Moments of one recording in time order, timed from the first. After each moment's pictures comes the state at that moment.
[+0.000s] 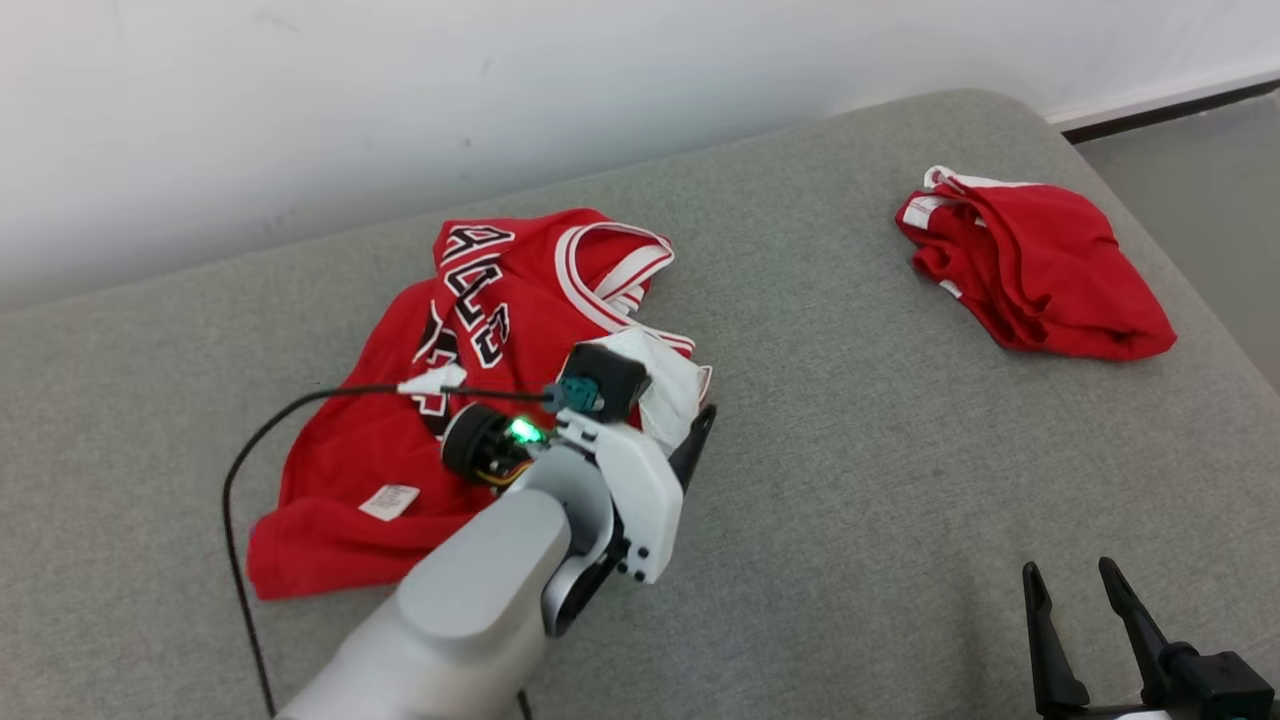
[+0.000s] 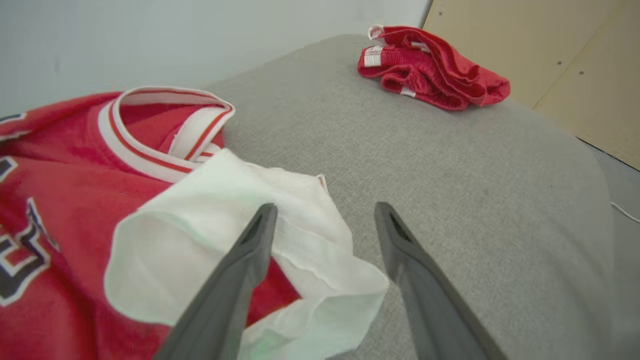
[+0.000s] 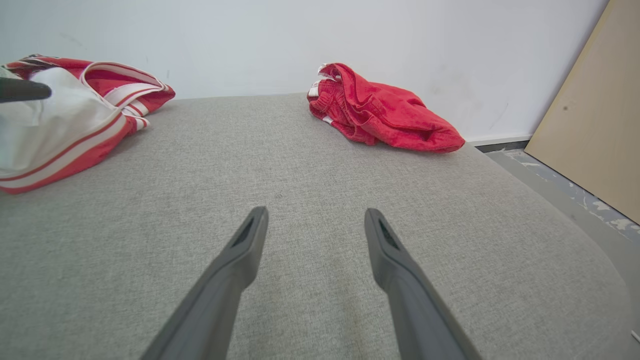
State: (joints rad) left arm -0.86 0.08 -0.91 0.77 -0.62 0.06 -0.01; right arm -0.06 -0.05 -0.01 0.32 0.16 0.13 -0.26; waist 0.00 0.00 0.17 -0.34
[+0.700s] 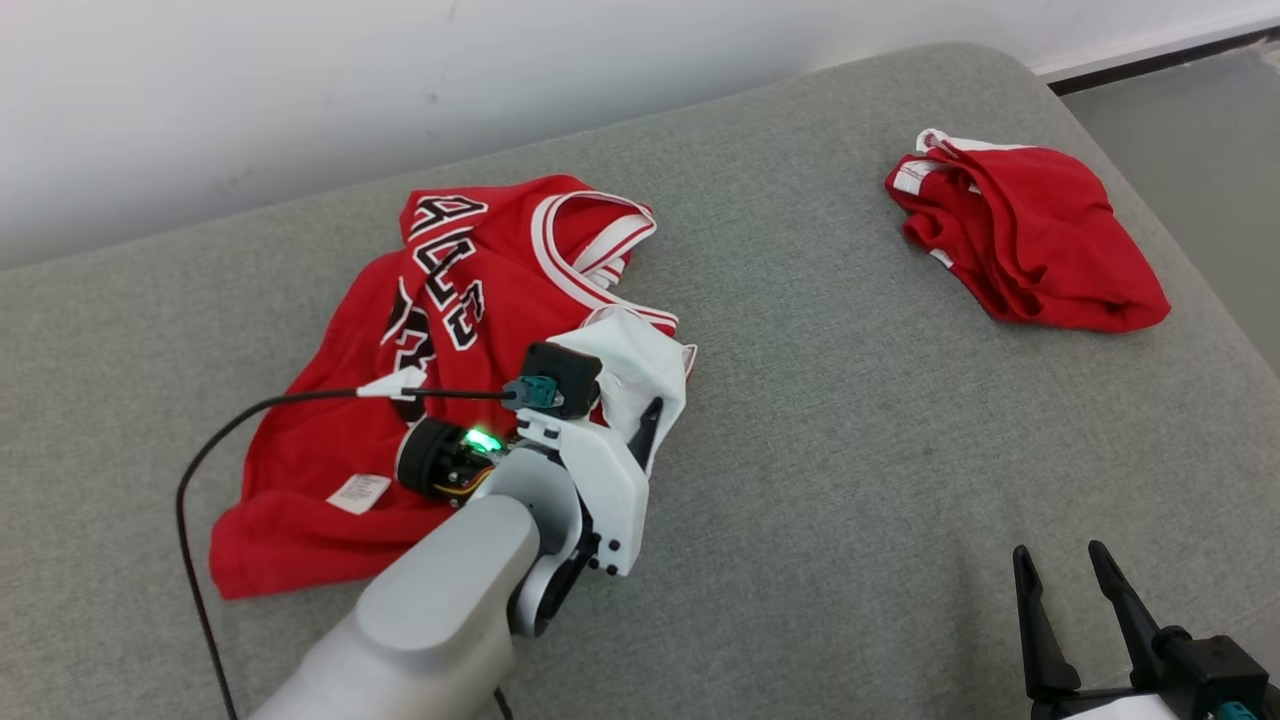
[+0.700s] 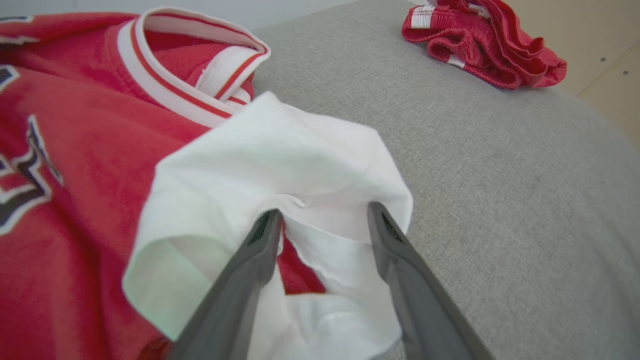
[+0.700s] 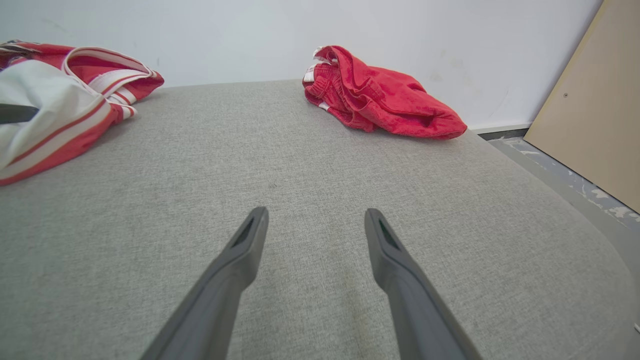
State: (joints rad) left arm -0.80 0.16 -0.89 0.63 -0.64 0.15 0.07; right arm -0.09 -0.05 0.01 0.33 0.19 0.13 -0.26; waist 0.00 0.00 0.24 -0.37
